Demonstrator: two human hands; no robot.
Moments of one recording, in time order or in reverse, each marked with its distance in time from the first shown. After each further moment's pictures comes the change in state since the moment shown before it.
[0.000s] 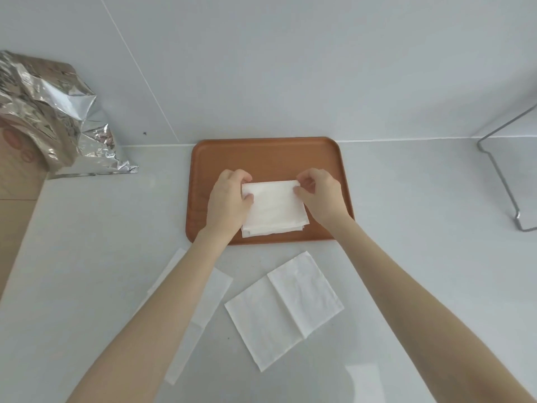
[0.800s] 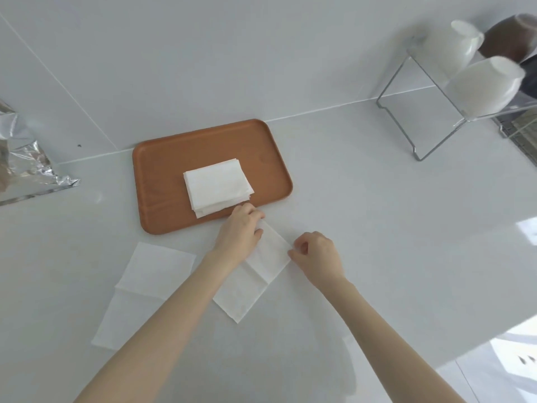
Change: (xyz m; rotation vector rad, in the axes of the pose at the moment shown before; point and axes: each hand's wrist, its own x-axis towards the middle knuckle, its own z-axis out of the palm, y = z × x) left_hand -0.096 0.038 0.058 0.175 -0.440 0.369; right_hand -0.187 0.052 -0.019 -0.117 -0.004 0.393
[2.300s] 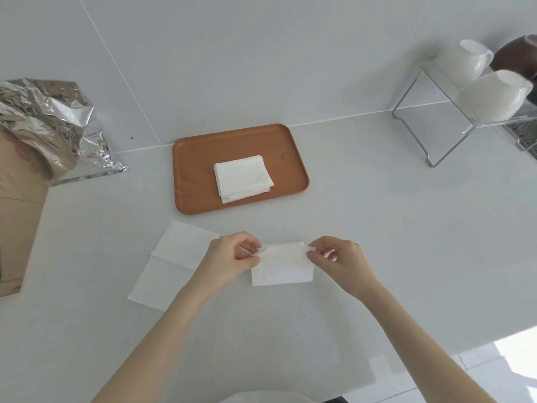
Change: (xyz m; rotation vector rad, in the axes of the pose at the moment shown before) left_hand -0.117 0.002 -0.034 -0.527 0.010 -0.211; right_hand -0.062 0.007 -0.031 0.330 -0.065 -0.292
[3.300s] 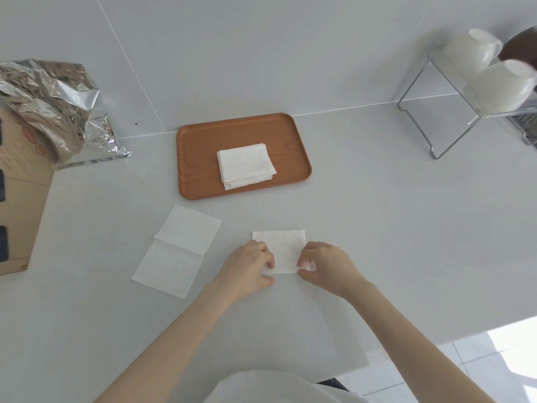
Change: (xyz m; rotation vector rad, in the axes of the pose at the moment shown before) left_hand -0.004 -0.021 0.046 0.662 -0.179 0.176; right_hand -0.002 0.026 0.026 -0.603 -0.270 -0.158
